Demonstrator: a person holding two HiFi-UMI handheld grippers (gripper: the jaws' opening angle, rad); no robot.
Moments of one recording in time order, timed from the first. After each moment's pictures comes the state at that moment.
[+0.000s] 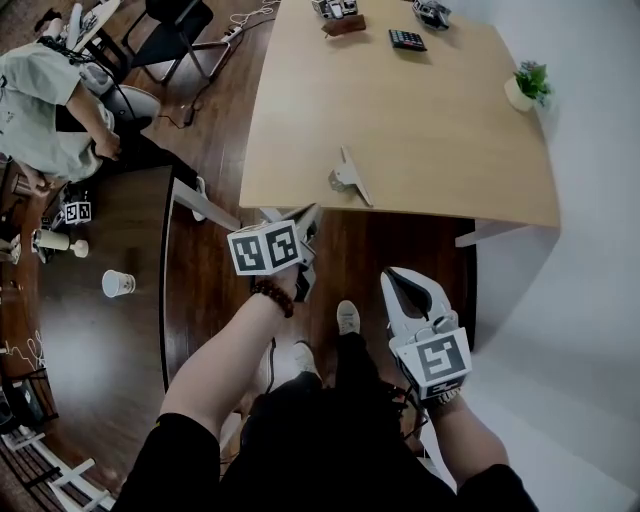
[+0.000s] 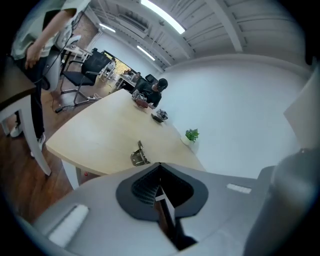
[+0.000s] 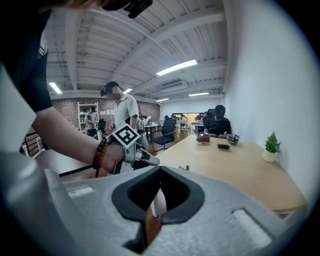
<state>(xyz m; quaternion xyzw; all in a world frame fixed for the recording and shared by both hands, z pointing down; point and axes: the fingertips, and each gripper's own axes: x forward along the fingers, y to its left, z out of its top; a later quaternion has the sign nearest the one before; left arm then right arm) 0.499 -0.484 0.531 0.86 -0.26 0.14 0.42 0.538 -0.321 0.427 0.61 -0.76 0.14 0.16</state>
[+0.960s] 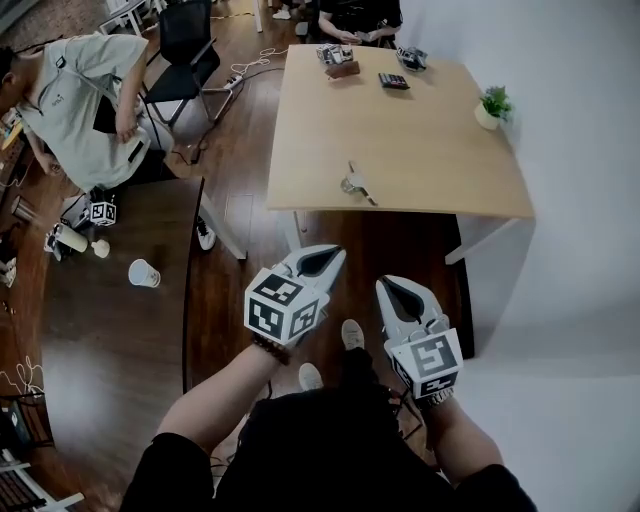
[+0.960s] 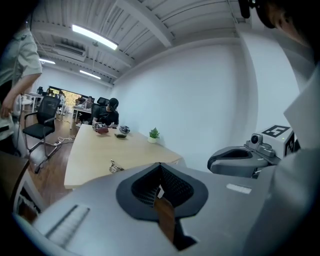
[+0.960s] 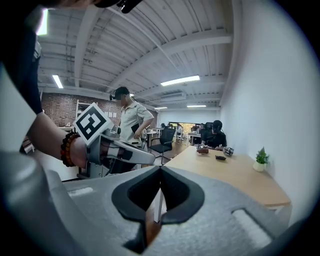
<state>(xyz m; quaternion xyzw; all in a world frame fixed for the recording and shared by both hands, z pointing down) 0.408 -0.310 0.392 0.97 -0.13 0.14 0.18 0.426 -0.238 0.371 0.64 -0.75 0.08 0.15</state>
